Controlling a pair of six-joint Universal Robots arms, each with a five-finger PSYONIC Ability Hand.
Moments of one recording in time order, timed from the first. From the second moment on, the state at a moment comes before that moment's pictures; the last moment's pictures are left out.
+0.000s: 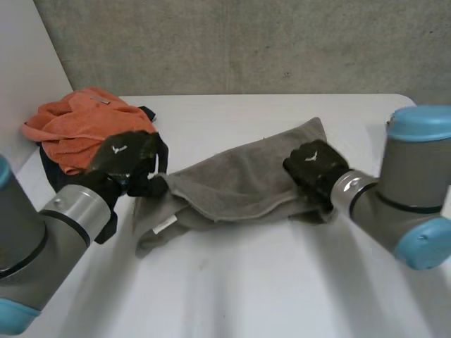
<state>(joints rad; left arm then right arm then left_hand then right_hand) 4.32 -1.70 -1.79 3.36 -1.41 3.13 1.97 -1.04 1.38 0.03 1.34 2.52 1.16 1.20 1.19 1.20 0.98 1.05 1.06 1.07 1.08 0.90</state>
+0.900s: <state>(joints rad) 4.36 -1.65 -1.75 3.35 -1.41 3.12 1.79 -1.05 1.70 -0.04 1.37 3.29 1.16 1.20 1.19 1.20 0.98 0.45 0.44 0.44 0.44 0.24</state>
